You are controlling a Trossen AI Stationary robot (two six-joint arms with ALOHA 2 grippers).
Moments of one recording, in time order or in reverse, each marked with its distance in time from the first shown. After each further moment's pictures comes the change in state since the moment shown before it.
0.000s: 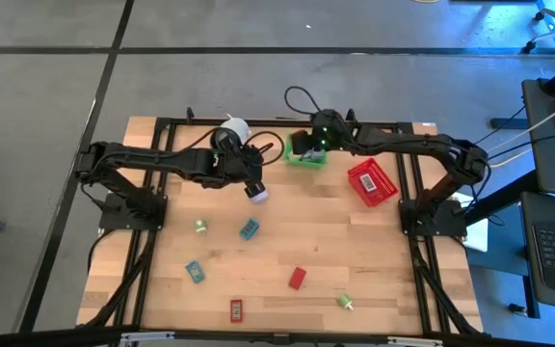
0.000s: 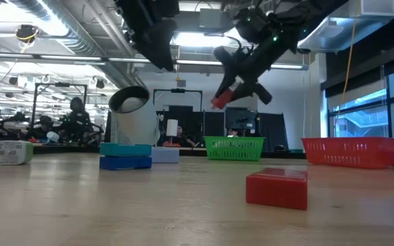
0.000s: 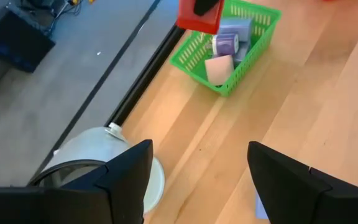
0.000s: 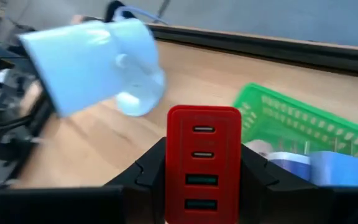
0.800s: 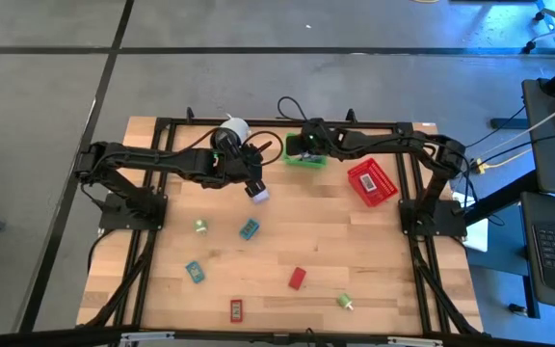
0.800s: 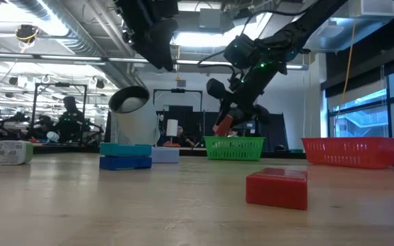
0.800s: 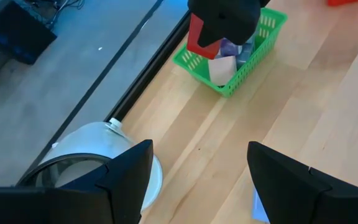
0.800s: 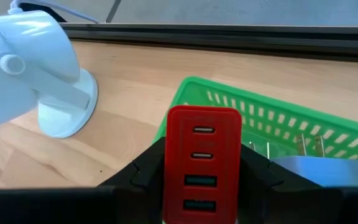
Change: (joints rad) left arm 0.000 0.000 0.000 -0.007 -0.008 -0.050; right arm -0.008 0.179 0.000 0.061 0.174 0.082
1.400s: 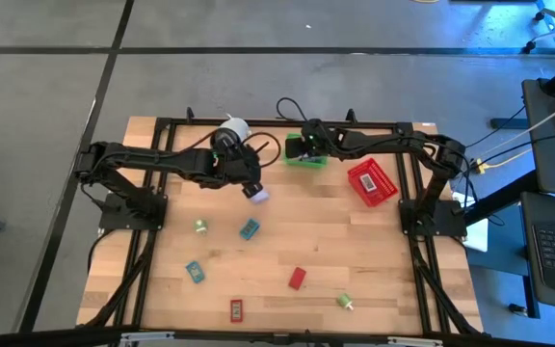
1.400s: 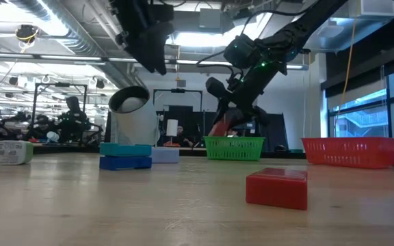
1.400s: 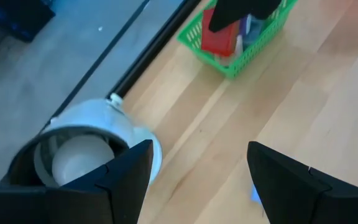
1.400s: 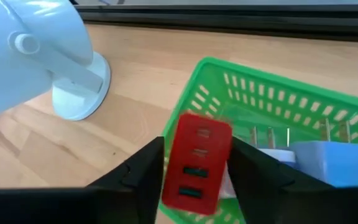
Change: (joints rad) left arm 0.000 0.000 0.000 -0.087 0.015 -0.096; right arm 0.000 0.000 0.000 -0.004 -0.078 -0.004
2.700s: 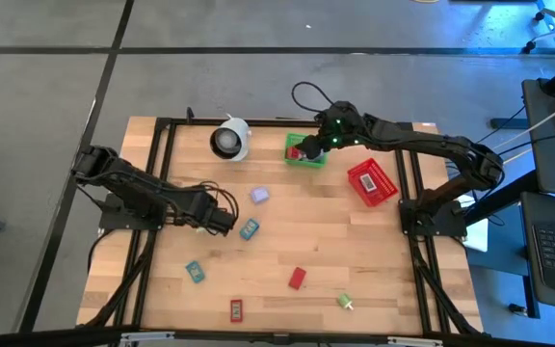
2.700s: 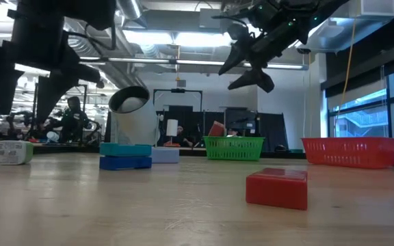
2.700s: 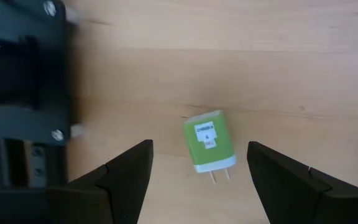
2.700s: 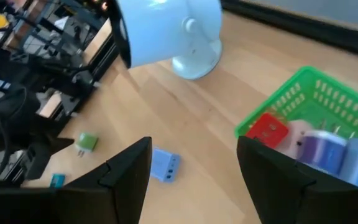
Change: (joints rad) left arm -0.305 0.000 -0.300 -0.417 0.530 -1.508; right arm -0.042 -0.306 0.000 -0.156 -0.396 -0.237
